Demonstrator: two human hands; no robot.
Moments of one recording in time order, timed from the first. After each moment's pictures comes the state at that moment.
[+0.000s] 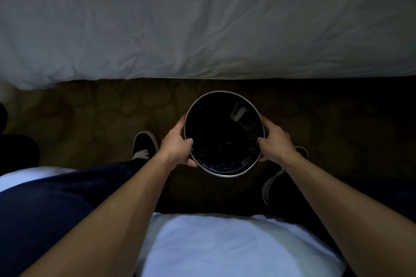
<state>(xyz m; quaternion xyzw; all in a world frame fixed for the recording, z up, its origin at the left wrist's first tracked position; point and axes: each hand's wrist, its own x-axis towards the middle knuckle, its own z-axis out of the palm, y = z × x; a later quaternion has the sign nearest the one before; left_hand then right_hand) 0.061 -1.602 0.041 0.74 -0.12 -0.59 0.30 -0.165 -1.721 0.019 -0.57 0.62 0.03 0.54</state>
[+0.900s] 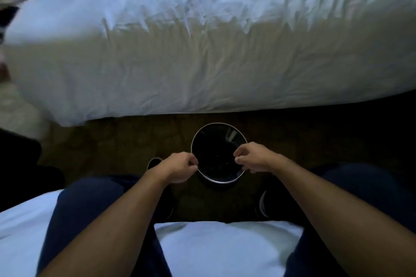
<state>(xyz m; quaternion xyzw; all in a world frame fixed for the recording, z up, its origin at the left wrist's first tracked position) 0.062 -1.566 0.131 0.74 -0.50 -0.45 -0.05 -0.160 -1.692 0.113 -0.69 0.49 0.19 0.50</state>
